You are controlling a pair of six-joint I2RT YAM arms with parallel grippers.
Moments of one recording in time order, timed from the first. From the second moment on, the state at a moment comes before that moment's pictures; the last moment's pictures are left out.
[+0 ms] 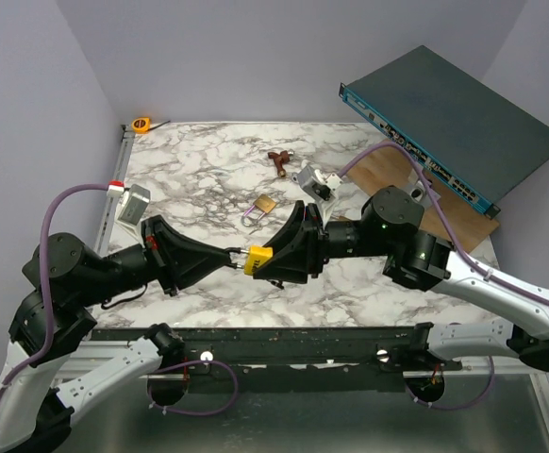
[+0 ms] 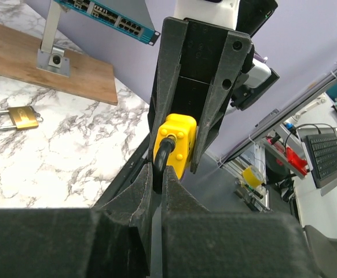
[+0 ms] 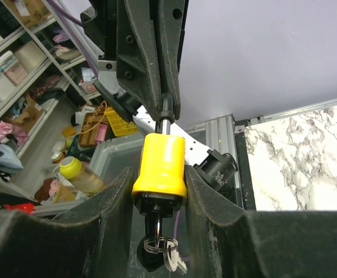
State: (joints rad) left arm -0.75 0.60 1.30 -0.65 0.44 -0.63; right arm 1.14 1.15 1.26 0.01 -0.51 0.45
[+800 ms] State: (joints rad) left arm -0.77 0.57 1.16 -0.51 0.46 -0.62; right arm 1.13 1.17 1.30 -0.08 -0.47 0.45
